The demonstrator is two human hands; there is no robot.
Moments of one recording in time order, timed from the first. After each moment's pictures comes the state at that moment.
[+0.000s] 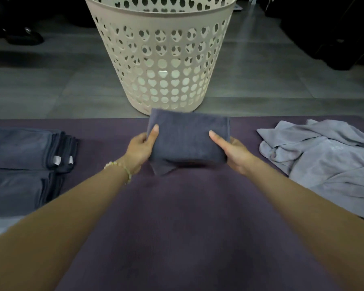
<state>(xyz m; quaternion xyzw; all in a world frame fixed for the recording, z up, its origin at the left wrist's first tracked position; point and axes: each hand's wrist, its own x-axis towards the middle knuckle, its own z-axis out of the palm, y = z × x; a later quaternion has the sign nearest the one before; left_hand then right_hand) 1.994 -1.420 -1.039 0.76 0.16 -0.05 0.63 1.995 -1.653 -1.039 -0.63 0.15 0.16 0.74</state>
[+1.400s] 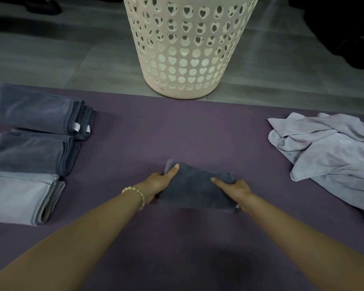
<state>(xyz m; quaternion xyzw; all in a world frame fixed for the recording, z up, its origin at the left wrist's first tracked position) 1.884 -1.422 -1.113 0.71 0.25 -0.33 0.57 1.887 -1.654 -1.112 -0.79 0.32 0.29 0.43</state>
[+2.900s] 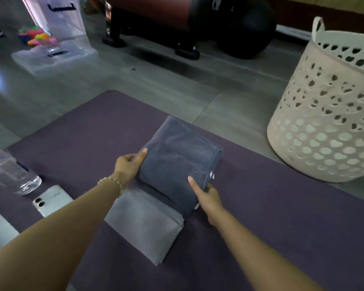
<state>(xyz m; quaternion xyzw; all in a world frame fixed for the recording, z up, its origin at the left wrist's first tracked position) 1.873 -1.018 -1.071 0.65 0.44 0.13 0.60 1.936 -1.228 -1.102 -0.72 0.02 0.30 0.63</state>
